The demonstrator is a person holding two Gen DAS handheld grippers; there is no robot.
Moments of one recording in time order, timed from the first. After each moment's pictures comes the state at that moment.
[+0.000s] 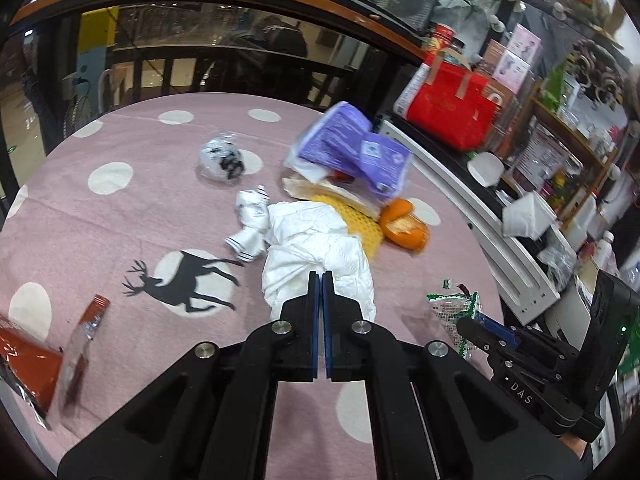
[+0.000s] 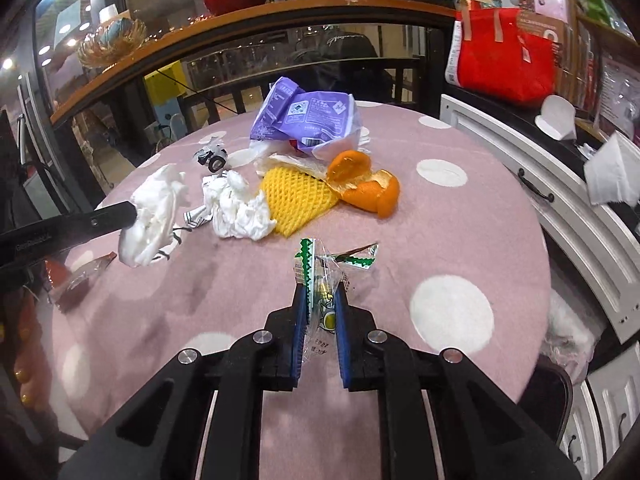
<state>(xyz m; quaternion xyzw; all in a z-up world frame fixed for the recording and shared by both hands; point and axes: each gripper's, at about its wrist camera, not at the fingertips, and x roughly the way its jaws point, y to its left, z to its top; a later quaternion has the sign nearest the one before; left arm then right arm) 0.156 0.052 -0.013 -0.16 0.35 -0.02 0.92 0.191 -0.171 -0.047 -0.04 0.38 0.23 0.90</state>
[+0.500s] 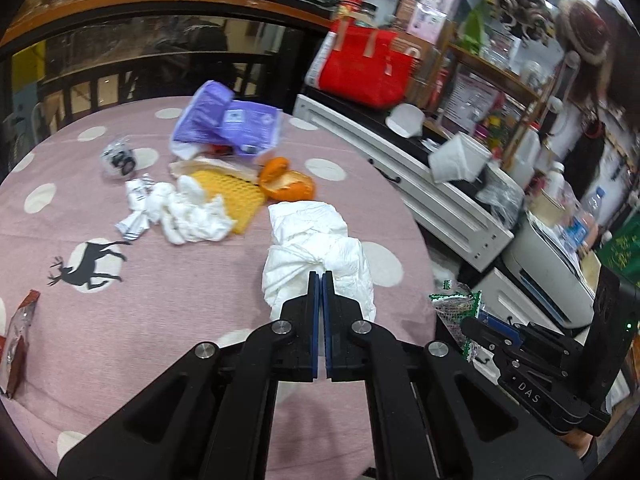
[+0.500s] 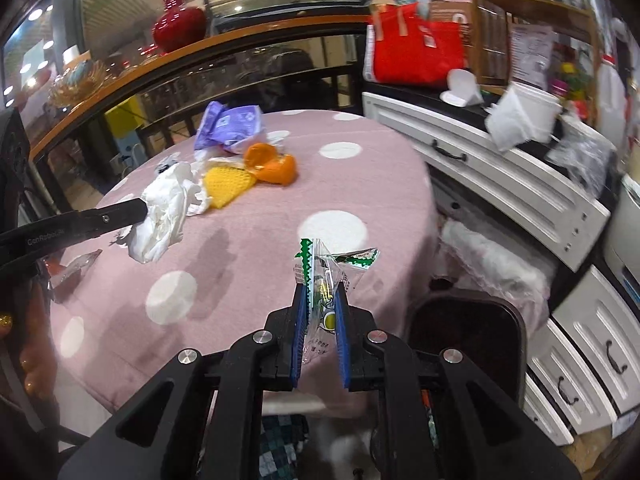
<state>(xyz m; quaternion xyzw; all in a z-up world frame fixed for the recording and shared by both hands) 0.137 -0.051 -0.007 -0.10 0.36 -0.13 0.92 0.120 -0.271 -0.045 0.01 0.36 0.14 0.92</state>
